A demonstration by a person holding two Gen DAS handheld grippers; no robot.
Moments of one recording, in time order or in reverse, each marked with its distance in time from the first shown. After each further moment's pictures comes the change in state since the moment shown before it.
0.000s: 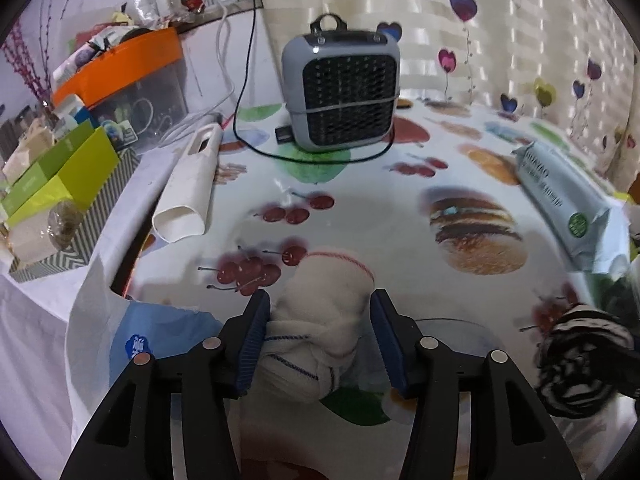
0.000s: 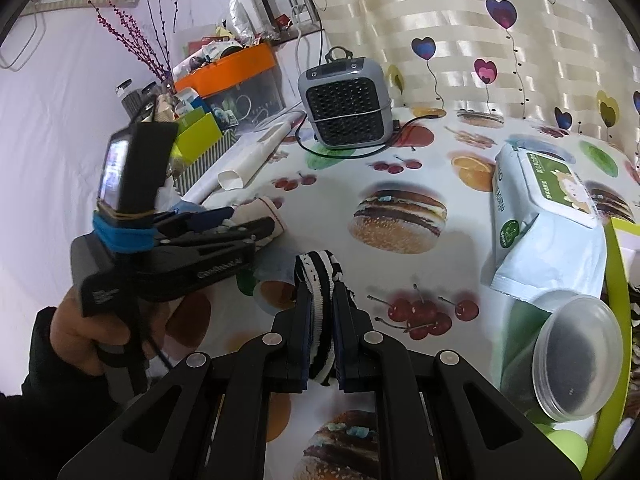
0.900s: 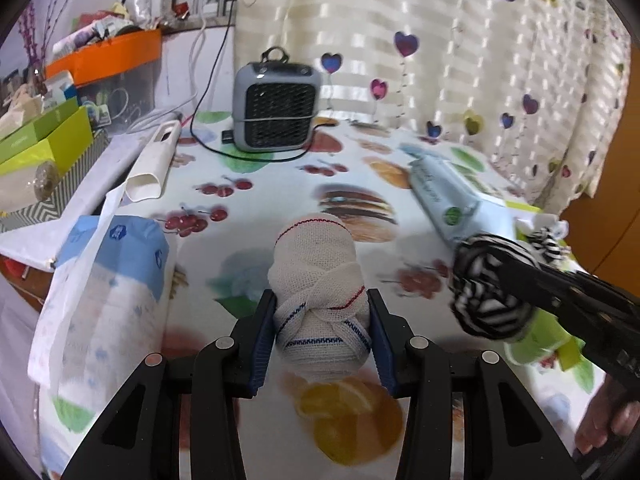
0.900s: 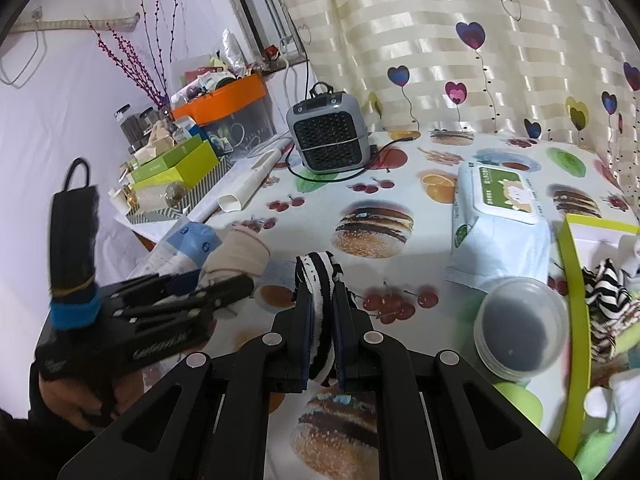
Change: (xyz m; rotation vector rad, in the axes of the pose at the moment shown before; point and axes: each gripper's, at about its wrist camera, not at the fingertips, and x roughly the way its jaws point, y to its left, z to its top) left arm -0.093 -0.028 -0.049 -0.090 -0.083 -0.254; right arm -0.055 -0.005 -0.011 0.033 -0.087 -0.032
